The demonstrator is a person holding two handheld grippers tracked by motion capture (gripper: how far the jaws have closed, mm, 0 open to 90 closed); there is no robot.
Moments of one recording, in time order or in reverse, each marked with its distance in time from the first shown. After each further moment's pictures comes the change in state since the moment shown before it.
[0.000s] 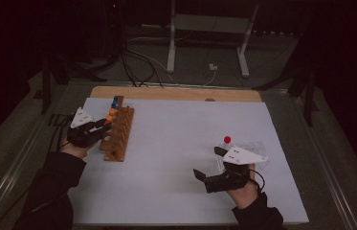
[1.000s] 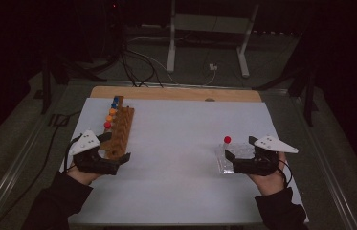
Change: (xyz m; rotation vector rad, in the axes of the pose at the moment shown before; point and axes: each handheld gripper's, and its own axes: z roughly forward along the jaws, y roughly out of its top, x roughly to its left) left arm -0.078 -0.008 -0.040 -0.108 -0.251 0.023; right arm -0.074 -0.015 -0.031 0.010 -0.275 0.116
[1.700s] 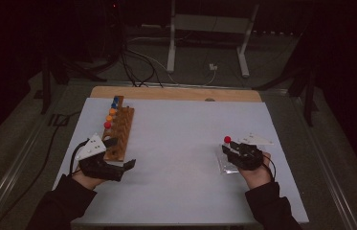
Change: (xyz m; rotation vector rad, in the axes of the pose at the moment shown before) left arm -0.008 -0.004 0.005 0.012 -0.027 0.009; right arm -0.005 -0.018 0.051 0.156 -0.052 -0.018
